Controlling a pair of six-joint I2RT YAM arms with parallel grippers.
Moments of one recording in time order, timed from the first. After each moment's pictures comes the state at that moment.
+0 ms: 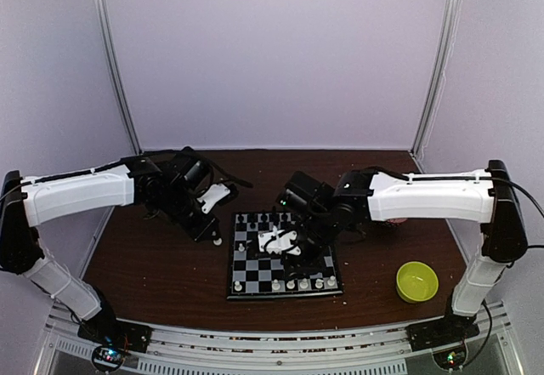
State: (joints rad) left arm -0.79 1.48 1.15 -0.77 0.10 0.01; right arm 1.08 1.73 1.39 -0.80 -0.26 -0.55
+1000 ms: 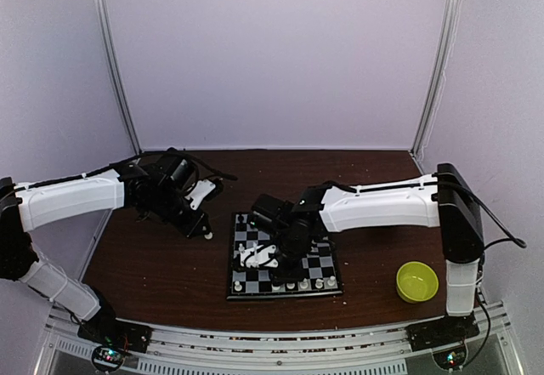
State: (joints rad) left arm -0.69 1.41 1.03 -0.67 0.09 -0.01; right arm 1.13 2.01 1.56 -0.86 -0.15 -0.50
